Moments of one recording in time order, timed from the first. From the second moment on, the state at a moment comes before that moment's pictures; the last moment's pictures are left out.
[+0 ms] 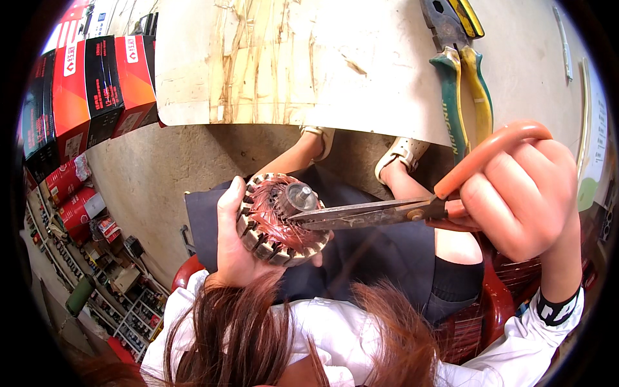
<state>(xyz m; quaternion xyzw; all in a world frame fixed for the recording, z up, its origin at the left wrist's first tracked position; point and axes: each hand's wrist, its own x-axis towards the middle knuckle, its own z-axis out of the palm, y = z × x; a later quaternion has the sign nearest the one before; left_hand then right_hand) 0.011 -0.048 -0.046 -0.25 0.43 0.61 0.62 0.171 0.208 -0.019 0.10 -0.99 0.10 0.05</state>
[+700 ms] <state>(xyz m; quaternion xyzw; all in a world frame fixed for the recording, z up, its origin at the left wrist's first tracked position) 0.001 -0.044 -0.040 -0.34 0.31 0.60 0.65 0.162 0.188 -0.020 0.00 -0.97 0.22 0.07</state>
